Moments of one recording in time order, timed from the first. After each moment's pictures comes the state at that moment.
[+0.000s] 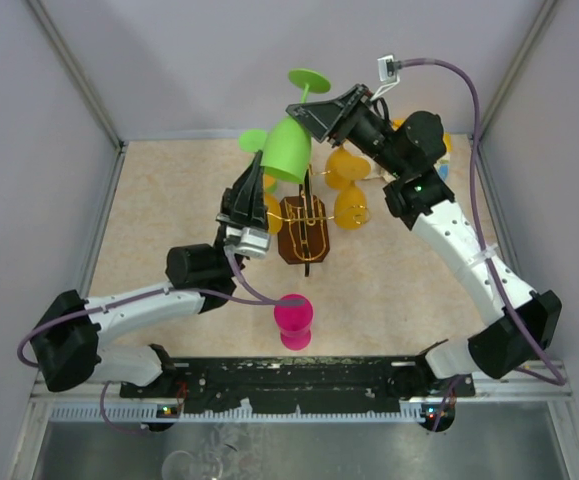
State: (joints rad) left arm -0.97 1.31 0.80 1.47 -0.15 0.93; right arm 0.50 1.38 1.45 0.36 -0.45 0.86
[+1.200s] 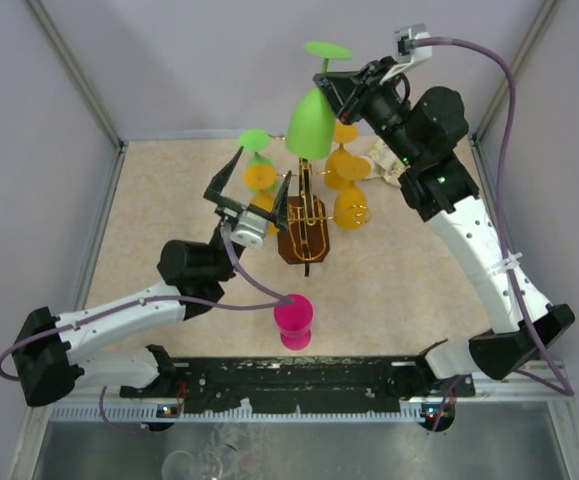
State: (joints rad) left arm -1.00 1.18 0.77 1.15 -0.25 0.81; right arm 0.51 1.38 1.65 0.07 -0.22 0.42
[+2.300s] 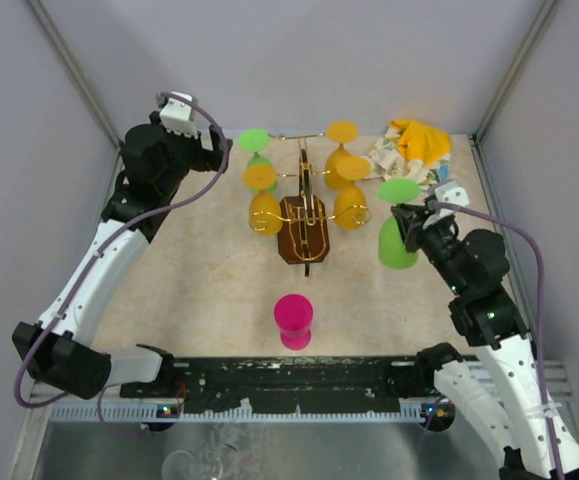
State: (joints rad) left arm -0.34 1.29 1.34 -0.11 -0.01 0.01; right arm 0.32 0.59 0.85 -0.23 -0.07 -0.07
